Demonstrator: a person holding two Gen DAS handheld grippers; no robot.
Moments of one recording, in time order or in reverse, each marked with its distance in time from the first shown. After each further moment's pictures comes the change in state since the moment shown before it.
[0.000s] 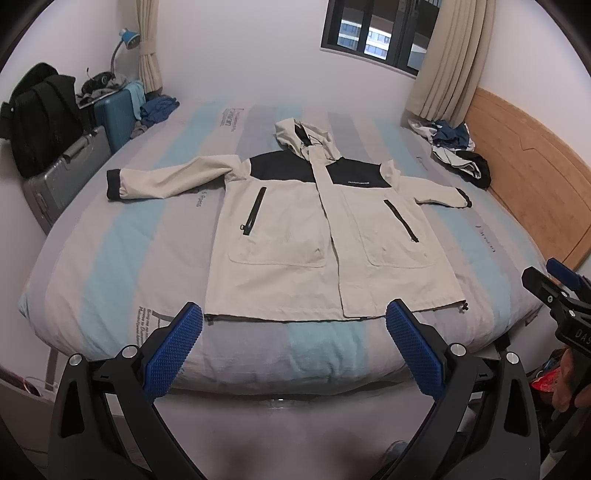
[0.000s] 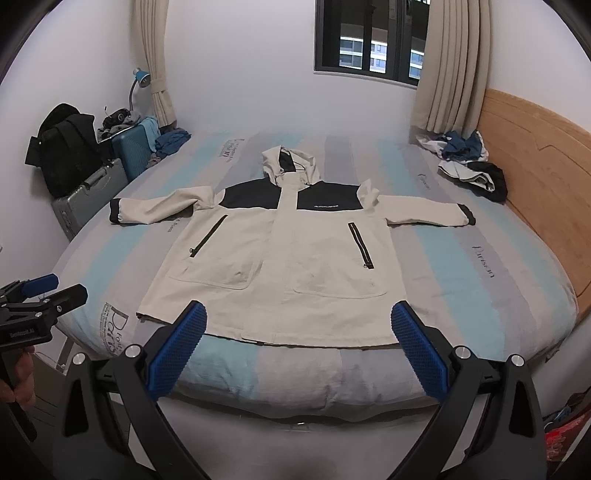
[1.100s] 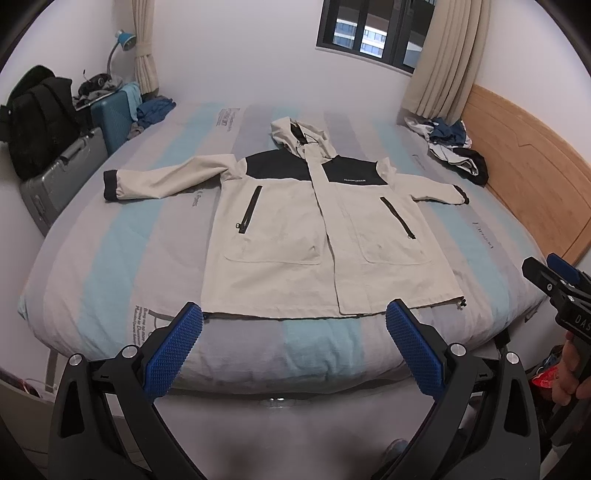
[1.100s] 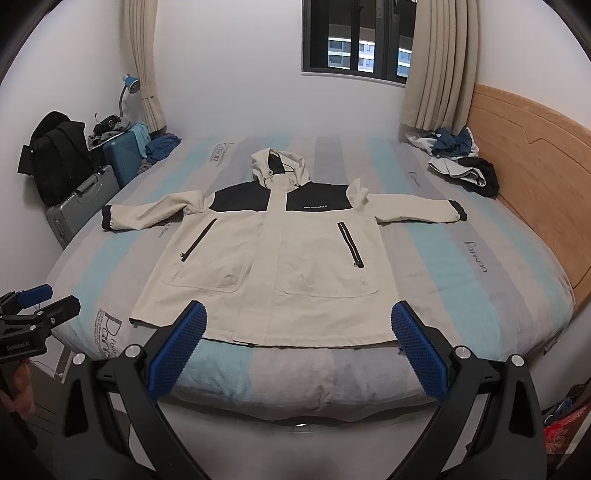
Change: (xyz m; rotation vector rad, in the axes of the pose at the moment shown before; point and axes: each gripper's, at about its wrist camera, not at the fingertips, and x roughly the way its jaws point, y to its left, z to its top) left arm 0.002 -0.003 -0.005 0.007 0.002 -0.010; right arm 0.002 -0.015 -0.001 0.033 -0.007 -0.024
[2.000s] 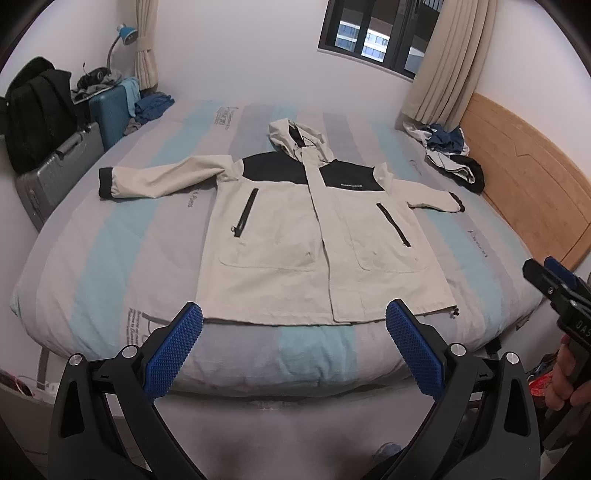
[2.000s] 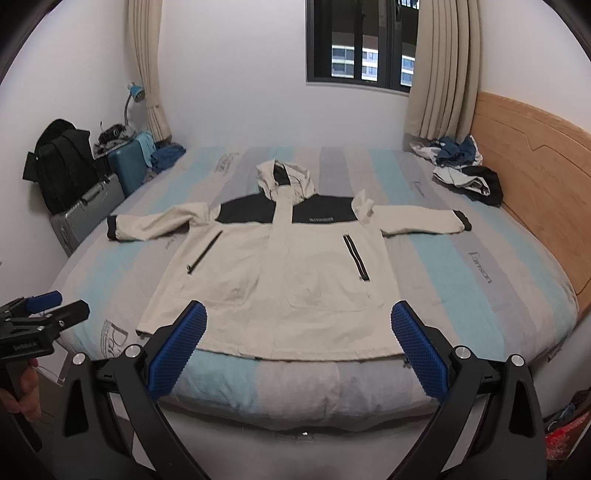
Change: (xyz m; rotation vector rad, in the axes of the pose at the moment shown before) left arm 0.004 0.007 0.015 -0.020 -0.004 -0.026; right arm -0.006 0.004 0.011 -0.001 -0.046 0.017
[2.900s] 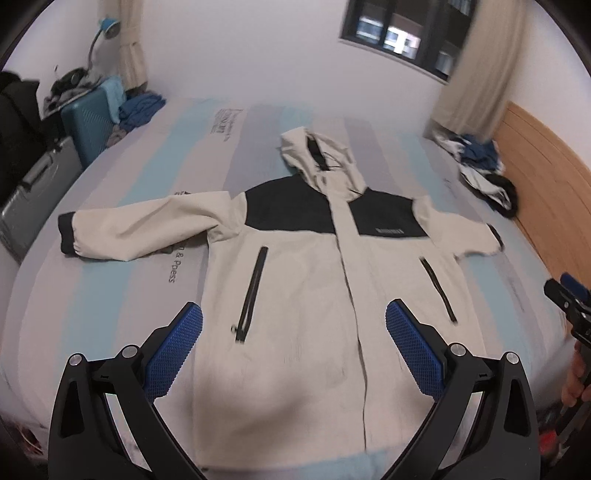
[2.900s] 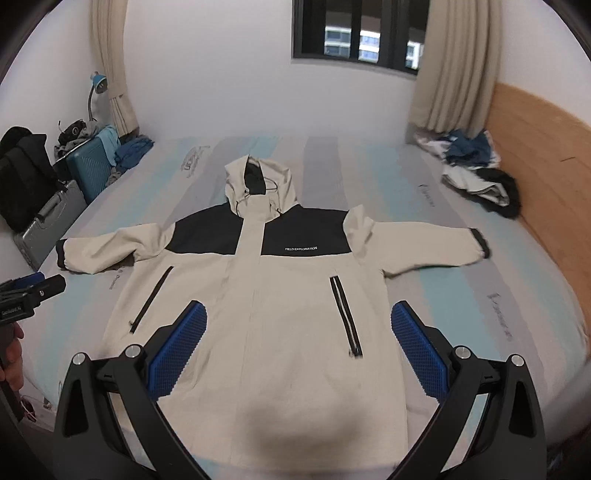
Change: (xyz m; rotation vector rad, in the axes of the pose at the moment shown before) left arm 0.192 0.034 0.182 -0.042 0.045 0.034; right arm 0.217 -0.053 0.143 -0.005 0.108 -0.024
